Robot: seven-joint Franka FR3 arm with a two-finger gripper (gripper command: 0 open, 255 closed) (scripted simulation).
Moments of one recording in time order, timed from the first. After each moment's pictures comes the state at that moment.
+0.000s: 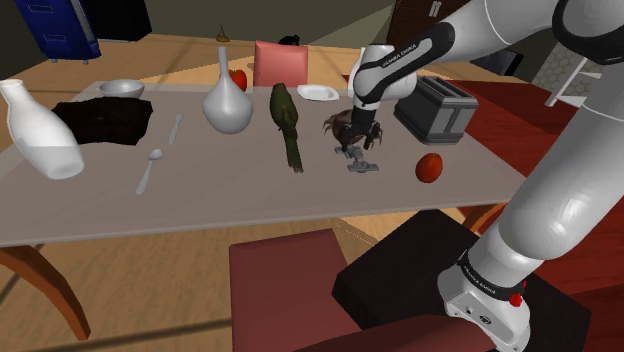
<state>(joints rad) -0.04 0.07 -0.07 -2.28 0.05 2.30 0.15</state>
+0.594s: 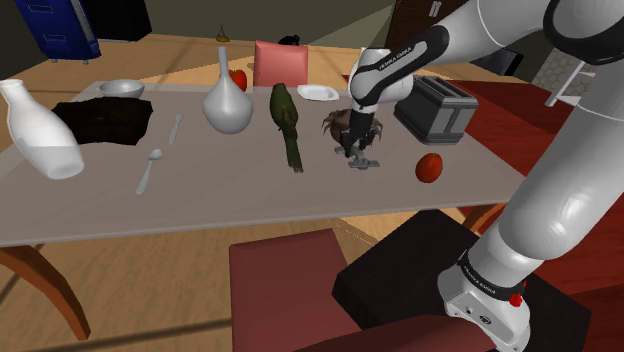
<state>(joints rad) -0.04 0.10 -0.06 -2.26 0.05 2.29 0.15</state>
